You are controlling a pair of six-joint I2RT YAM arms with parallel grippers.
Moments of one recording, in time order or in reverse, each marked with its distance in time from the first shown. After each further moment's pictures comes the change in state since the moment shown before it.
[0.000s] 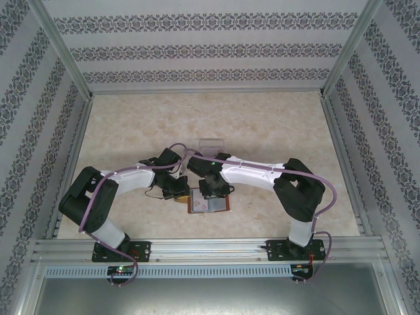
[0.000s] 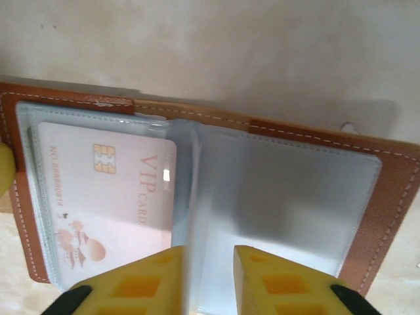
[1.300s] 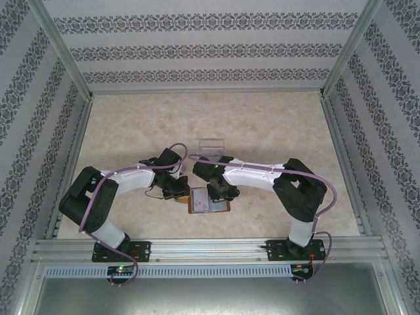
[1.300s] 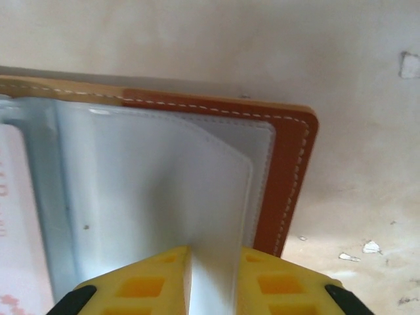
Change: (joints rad) left arm -0.001 0.000 0.000 0.001 0.000 0.001; right arm -0.021 -0.012 -0.087 -0.043 0.083 -0.023
